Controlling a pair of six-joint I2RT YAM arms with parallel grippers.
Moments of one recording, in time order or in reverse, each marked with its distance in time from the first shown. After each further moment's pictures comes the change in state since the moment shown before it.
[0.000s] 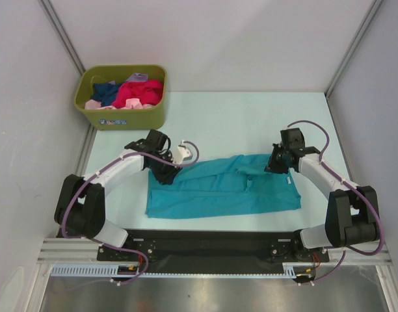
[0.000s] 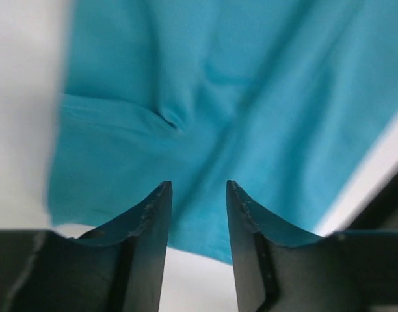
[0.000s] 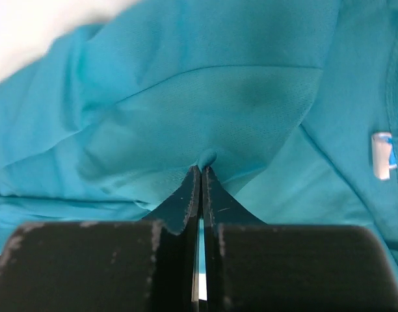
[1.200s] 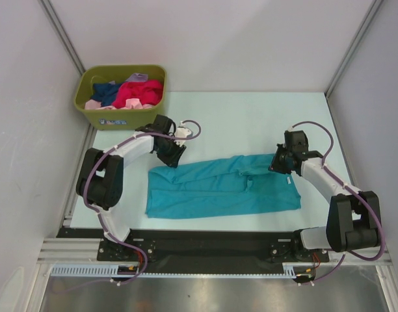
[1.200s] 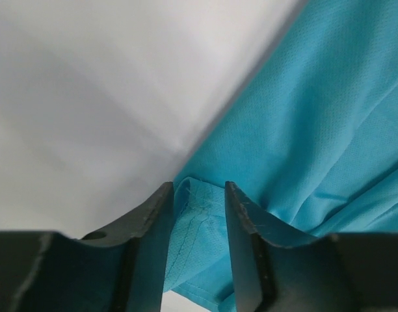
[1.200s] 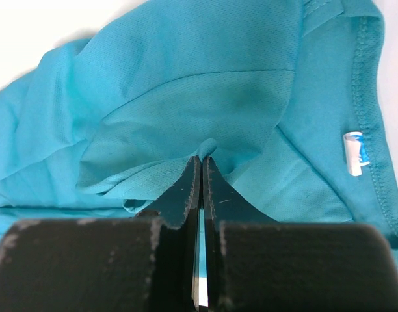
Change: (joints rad) left arm 0.040 0.285 0.229 0.055 -0.062 -0.210; right arm -0.029 -0.050 -0.074 0.067 0.060 0.003
